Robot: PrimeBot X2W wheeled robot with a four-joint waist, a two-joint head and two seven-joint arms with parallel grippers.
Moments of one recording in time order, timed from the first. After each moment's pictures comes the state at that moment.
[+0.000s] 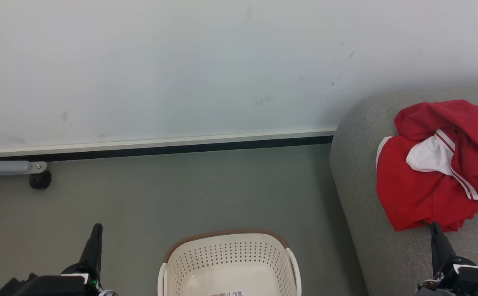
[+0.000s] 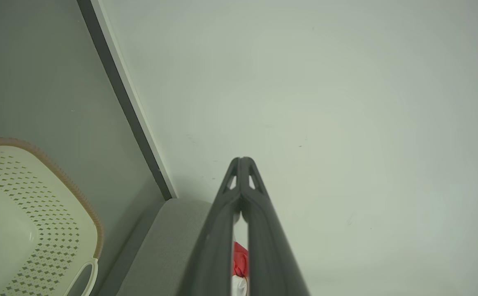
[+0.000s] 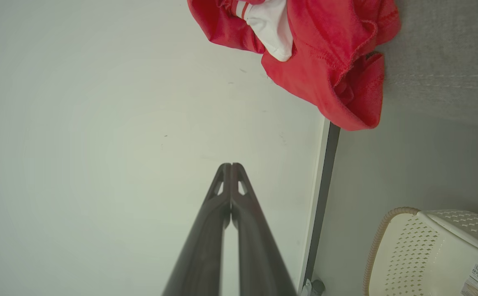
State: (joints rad) left arm -0.08 0.04 0.09 0.30 -1.60 -0.12 0.11; right arm -0.09 -0.04 -0.13 0.30 1.60 0.12 0.11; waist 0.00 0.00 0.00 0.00
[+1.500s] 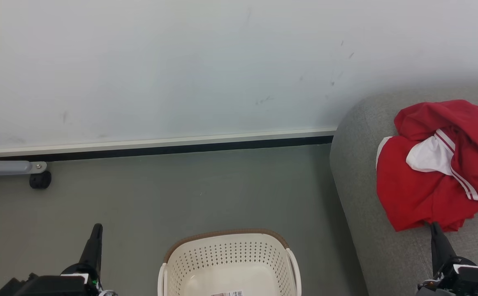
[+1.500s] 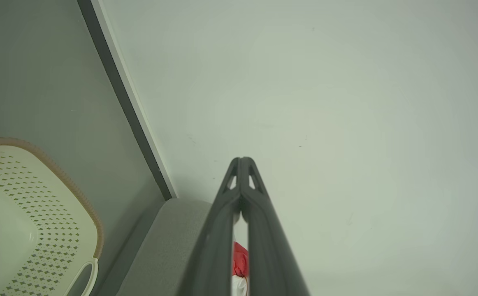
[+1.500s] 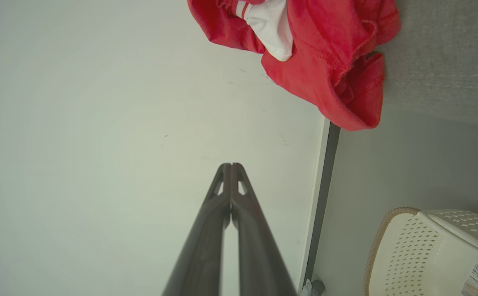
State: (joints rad) left arm -0.08 0.04 0.09 0.30 -1.60 -0.12 0.11; right arm -0.09 -0.04 -0.13 0.30 1.60 0.12 0.11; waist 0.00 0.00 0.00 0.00
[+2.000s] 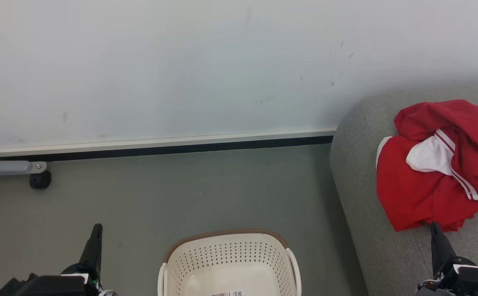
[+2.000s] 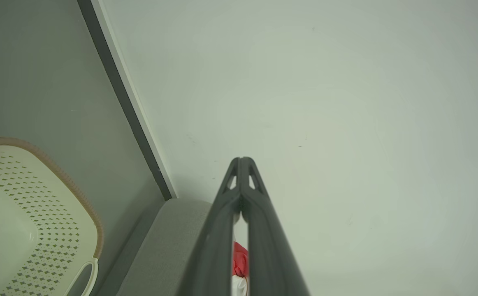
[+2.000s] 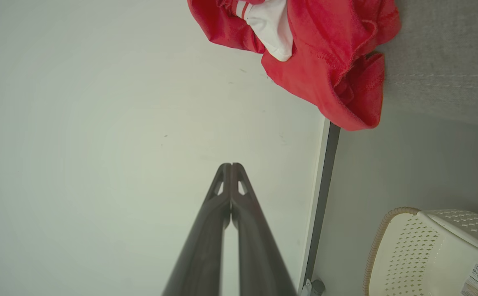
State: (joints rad) left arm -0.08 0.04 0.09 0.30 -1.60 -0.12 0.11; right arm -0.09 -0.04 -0.13 0.30 1.60 0.12 0.11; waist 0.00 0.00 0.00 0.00
